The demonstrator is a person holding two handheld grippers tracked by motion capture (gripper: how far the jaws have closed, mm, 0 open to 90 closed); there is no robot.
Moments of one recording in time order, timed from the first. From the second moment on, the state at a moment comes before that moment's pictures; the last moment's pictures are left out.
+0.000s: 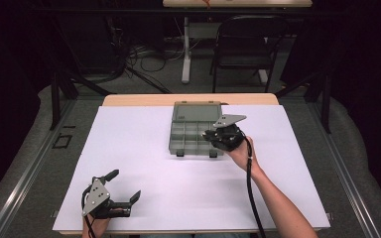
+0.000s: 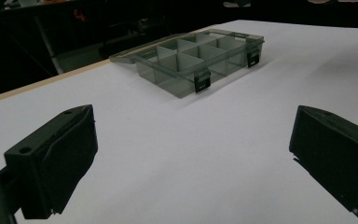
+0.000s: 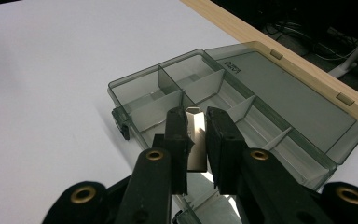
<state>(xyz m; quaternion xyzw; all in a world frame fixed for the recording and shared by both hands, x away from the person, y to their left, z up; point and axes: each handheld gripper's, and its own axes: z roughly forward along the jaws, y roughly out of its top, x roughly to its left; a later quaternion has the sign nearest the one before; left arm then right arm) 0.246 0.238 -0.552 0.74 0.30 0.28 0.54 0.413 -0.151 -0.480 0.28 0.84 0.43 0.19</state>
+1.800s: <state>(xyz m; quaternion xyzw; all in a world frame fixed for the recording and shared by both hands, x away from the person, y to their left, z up) 0.246 0.238 -0.551 0.73 0.30 0.29 0.54 0.451 -0.142 -0.484 0.28 0.86 0.38 0.17</state>
